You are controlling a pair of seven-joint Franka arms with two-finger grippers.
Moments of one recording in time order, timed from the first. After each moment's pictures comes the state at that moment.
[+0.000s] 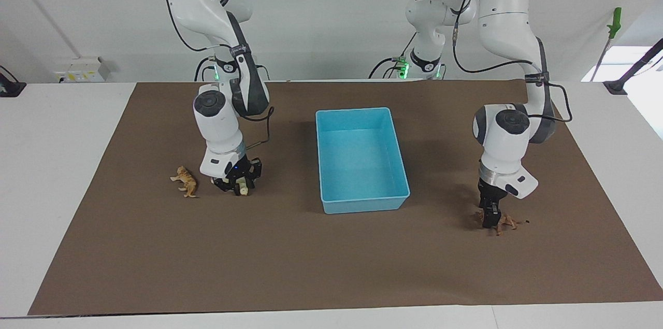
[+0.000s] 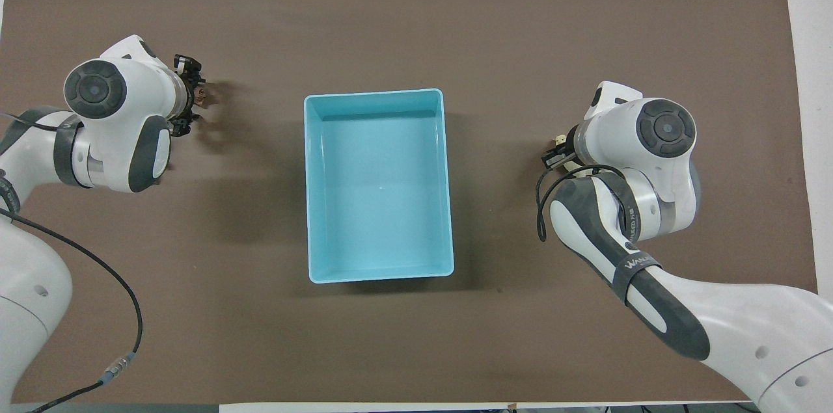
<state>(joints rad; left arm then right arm) -0.06 0.47 -0.02 -1.85 0.24 2.60 -1.53 0.15 0.31 0.05 -2.08 -0.02 2.52 -0.24</state>
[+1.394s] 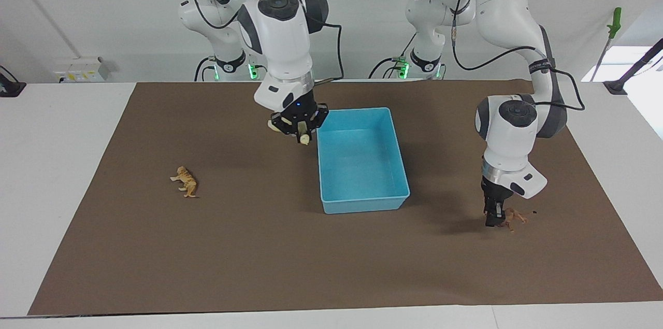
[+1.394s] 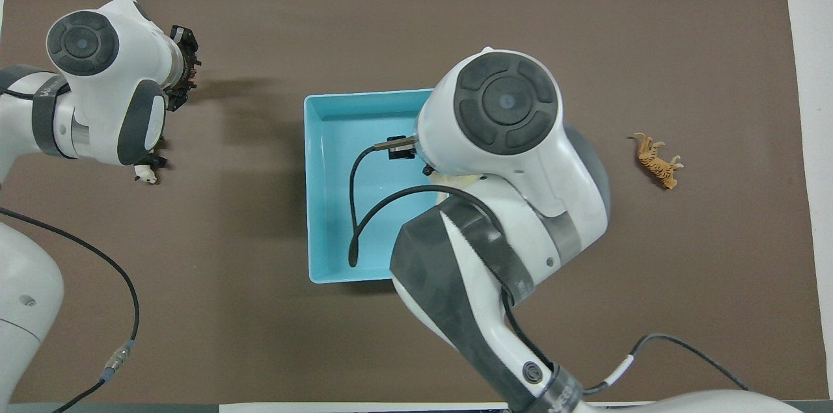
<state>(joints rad) -0.10 0.46 -0.03 -1.68 0.25 2.39 -1.53 0.55 0.29 0.06 -1.52 0.01 1.99 0.53</state>
